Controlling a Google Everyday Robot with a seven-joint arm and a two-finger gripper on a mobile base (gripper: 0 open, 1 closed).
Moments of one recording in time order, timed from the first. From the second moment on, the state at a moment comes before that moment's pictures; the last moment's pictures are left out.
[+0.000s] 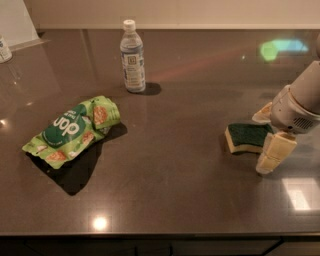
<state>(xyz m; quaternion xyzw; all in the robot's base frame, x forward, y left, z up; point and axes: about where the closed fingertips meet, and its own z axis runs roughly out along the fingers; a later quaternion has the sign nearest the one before) 0.469 -0.251 0.826 -0.60 0.79 0.06 0.12</state>
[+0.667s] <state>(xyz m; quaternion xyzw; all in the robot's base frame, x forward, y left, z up) 0.478 -0.245 0.833 -0.60 0.79 0.07 0.13</state>
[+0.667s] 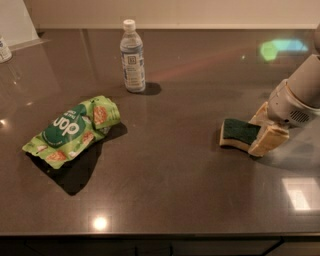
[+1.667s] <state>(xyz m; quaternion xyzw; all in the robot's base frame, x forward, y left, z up) 0.499 -0.202 0.931 -0.60 0.79 0.05 0.14</state>
